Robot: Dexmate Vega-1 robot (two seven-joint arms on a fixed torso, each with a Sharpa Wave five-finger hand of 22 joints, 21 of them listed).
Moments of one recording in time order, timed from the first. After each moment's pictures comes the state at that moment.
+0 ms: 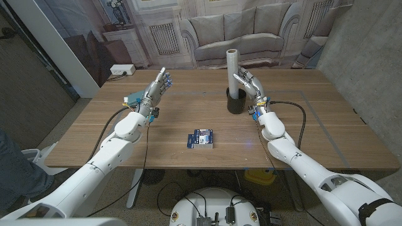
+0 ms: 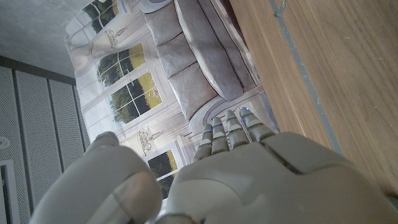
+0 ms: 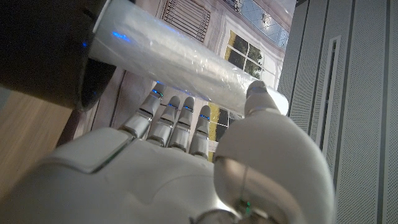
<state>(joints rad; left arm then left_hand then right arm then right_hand) 0.98 0.62 0.32 -1.59 -0.59 -0.26 0.07 0.47 0.00 0.10 0.10 0.28 0.09 0.07 0.20 0.18 0.12 0.01 0.21 0.19 0.07 0.02 0.19 0.18 0.05 -0.01 0.19 0.17 -0.72 -0.33 -0.49 -1.06 0.33 0.73 -0.06 0.77 -0.03 0.23 -0.06 0.20 0.41 -0.10 0.18 0.30 0.45 -0.02 0.19 0.21 0.36 -0.03 0.19 0.20 0.37 -0.02 0.43 0.17</state>
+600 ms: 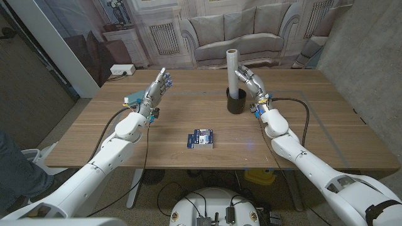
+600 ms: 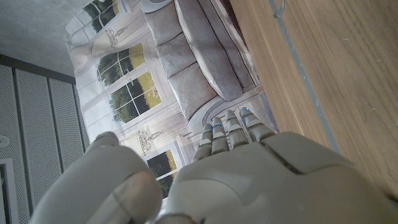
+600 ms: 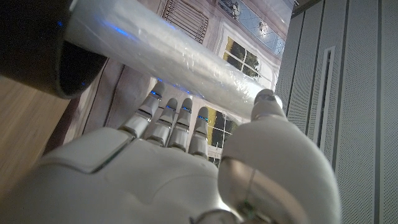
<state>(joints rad) 0.97 0.62 0.32 -1.58 -0.60 -0.27 0.06 0.47 0.00 0.10 0.10 0.28 0.09 0.07 0.20 0.18 0.12 0.01 0.21 0.19 0.07 0.02 0.19 0.18 0.05 -0.01 0.19 0.17 -0.73 -0.37 -0.49 -1.13 0.33 0.68 -0.04 0.67 -0.04 0.19 -0.02 0.21 0.38 -0.08 0.18 0.29 0.42 0.00 0.20 0.21 0.33 -0.01 0.19 0.20 0.35 -0.01 0.41 0.18</state>
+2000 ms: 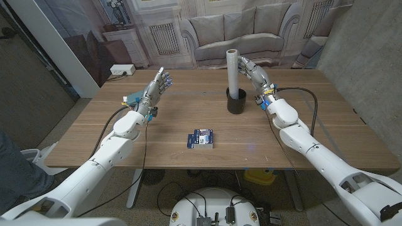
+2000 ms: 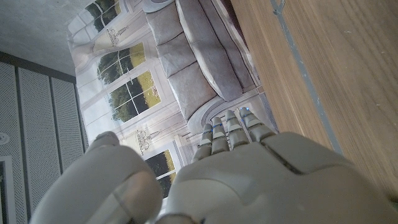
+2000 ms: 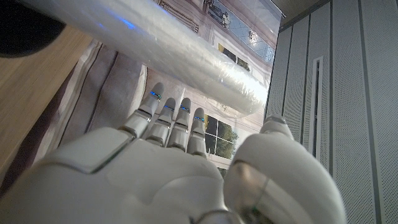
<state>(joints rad) 0.93 0.61 0.33 -1.50 -0.62 -0.30 -0.01 0.48 0.01 0.09 0.10 0.28 0.09 0.07 0.20 0.18 0.12 0.01 0.21 0.19 0.07 0.02 0.19 0.18 0.05 -0.01 0.19 0.17 -0.73 -0.47 -0.46 -1.31 0.41 0.53 0.06 0.48 -0.05 0.11 0.07 0.22 0.34 -0.03 0.19 0.26 0.41 0.02 0.22 0.21 0.32 0.02 0.19 0.20 0.36 0.00 0.37 0.18</state>
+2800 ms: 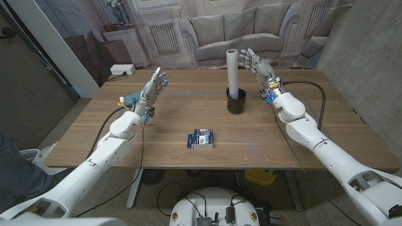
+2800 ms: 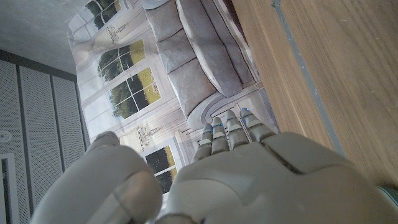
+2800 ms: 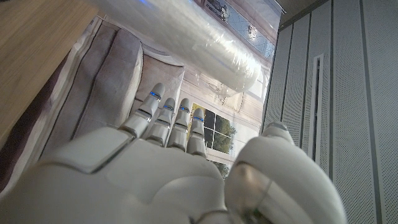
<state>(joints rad) 0.94 0.62 0.31 -1.49 -0.63 -0.31 -0.02 0.48 0.01 0.08 0.10 0.28 0.09 0.07 0.20 0.18 0.12 0.01 0.20 0.19 0.07 0.02 0.19 0.18 0.04 -0.01 0.19 0.17 -0.74 -0.52 -0.43 -1.38 0.44 0.46 0.06 0.43 -0.05 0.09 0.09 0.22 0.34 -0.02 0.19 0.24 0.40 0.03 0.22 0.20 0.32 0.03 0.19 0.20 0.36 0.00 0.35 0.18</state>
